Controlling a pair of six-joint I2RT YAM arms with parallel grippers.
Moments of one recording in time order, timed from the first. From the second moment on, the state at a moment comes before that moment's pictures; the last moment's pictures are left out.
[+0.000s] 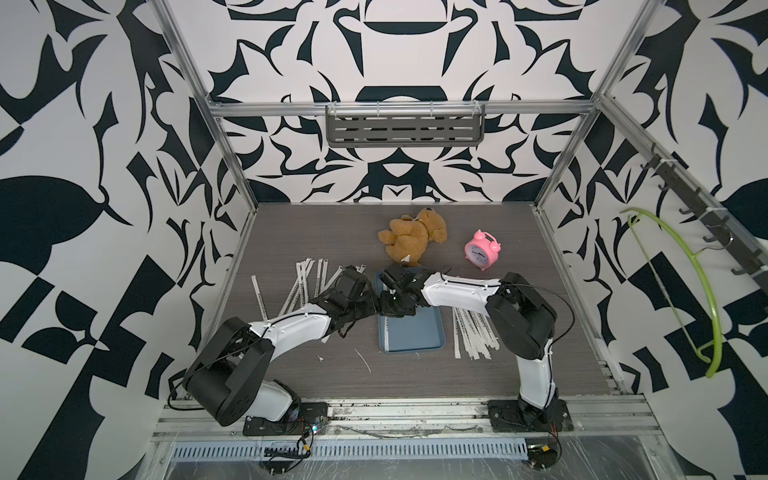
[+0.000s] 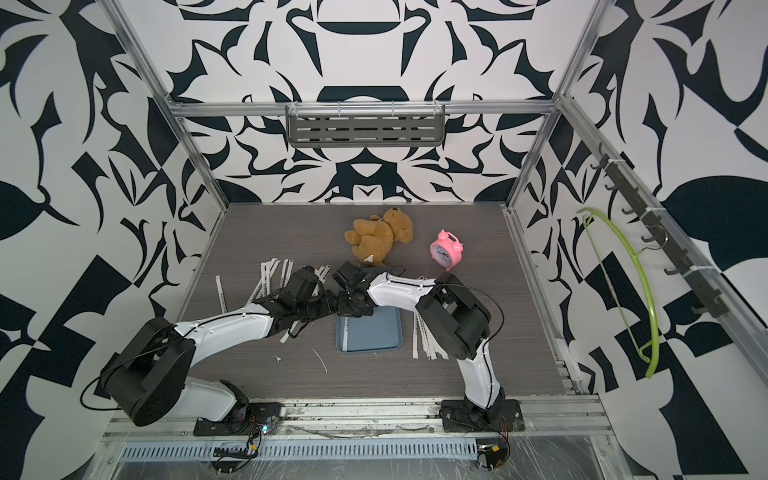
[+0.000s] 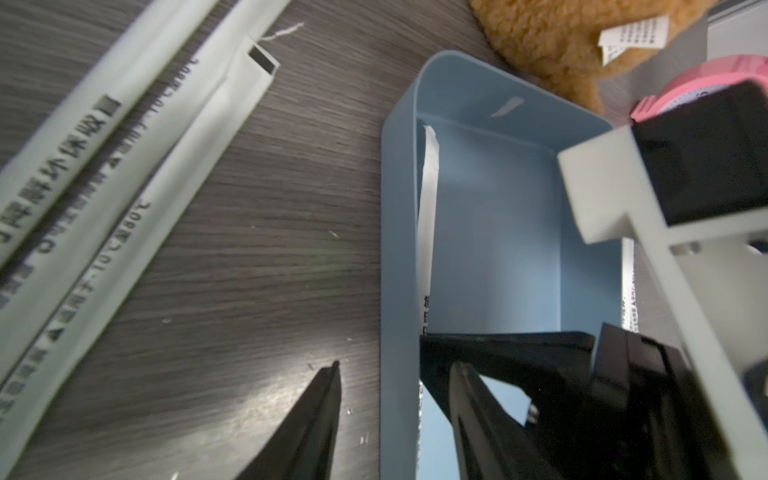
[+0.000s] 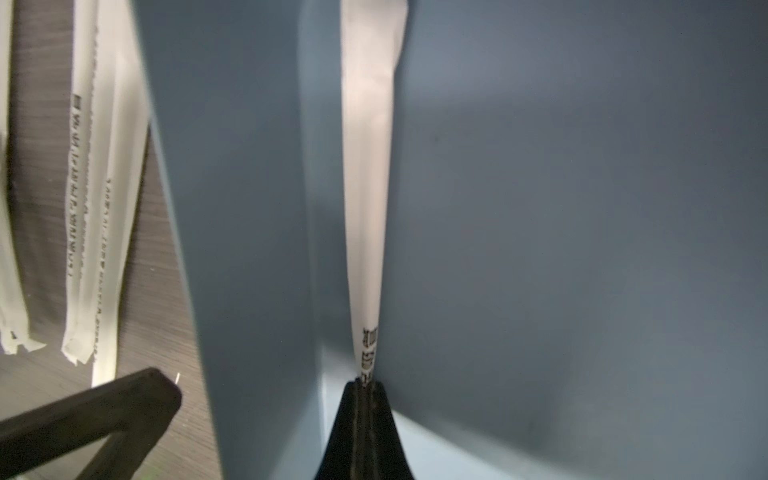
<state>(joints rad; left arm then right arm) -0.64 1.44 0.66 -0.07 0.09 -0.82 0.87 2.00 1.34 -0.49 -0.11 0.87</state>
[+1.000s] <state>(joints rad) -0.63 1.45 0.64 -0.06 0.09 -0.81 0.87 2.06 1.44 -0.63 -0.21 0.85</state>
